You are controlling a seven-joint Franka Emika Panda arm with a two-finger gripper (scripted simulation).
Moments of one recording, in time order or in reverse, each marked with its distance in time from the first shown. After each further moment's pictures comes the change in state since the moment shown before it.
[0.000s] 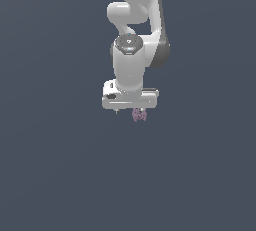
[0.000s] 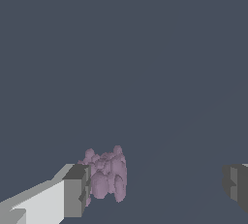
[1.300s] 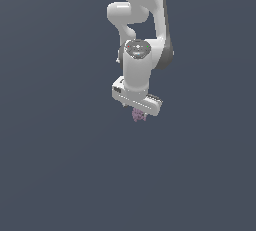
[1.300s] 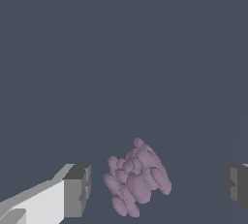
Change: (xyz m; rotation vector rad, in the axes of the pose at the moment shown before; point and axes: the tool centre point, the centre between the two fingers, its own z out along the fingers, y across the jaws) arm -0.022 -0.024 0.025 -0.002 -0.001 0.512
